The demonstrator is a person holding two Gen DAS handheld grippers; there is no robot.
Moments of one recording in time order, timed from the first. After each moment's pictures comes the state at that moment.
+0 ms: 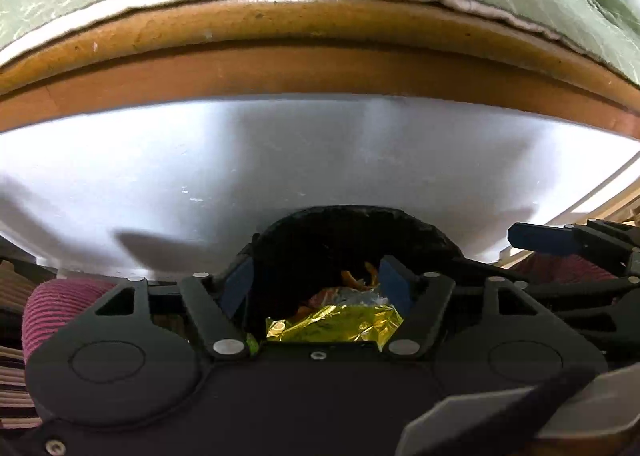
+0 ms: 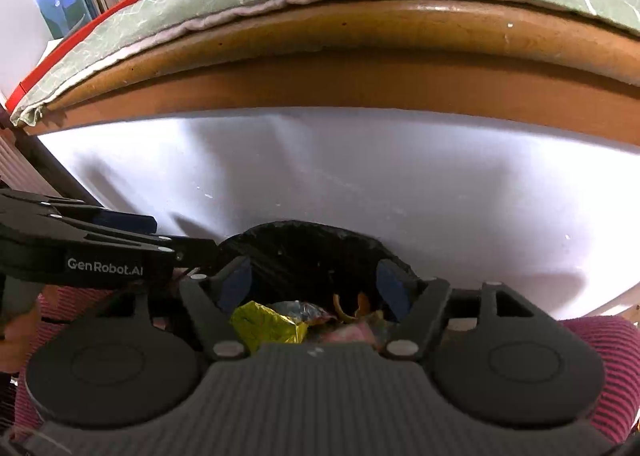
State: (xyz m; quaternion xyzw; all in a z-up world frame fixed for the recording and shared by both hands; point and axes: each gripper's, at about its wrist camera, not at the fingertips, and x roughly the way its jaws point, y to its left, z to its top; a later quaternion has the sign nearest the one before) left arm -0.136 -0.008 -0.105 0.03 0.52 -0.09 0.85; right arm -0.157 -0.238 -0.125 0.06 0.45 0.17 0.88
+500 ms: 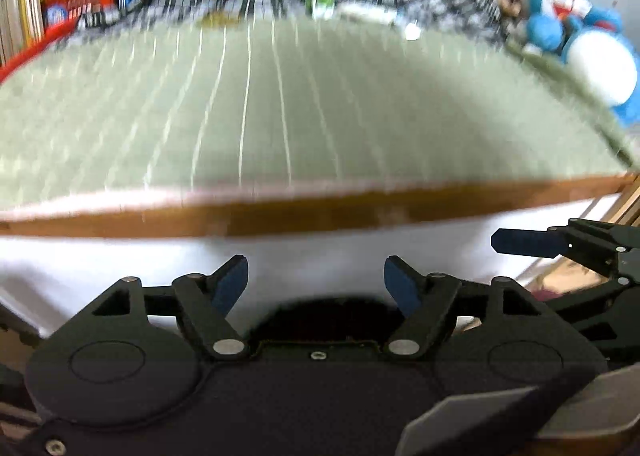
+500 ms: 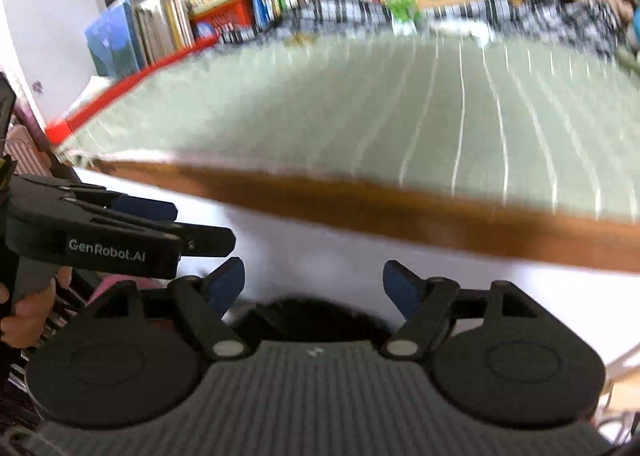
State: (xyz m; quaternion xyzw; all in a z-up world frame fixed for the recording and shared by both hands) left arm -0.145 -0.002 -0.004 0.03 0.40 -0.14 0.91; right arm -0.167 -0.241 -0.032 0.03 0.34 0.21 0.92
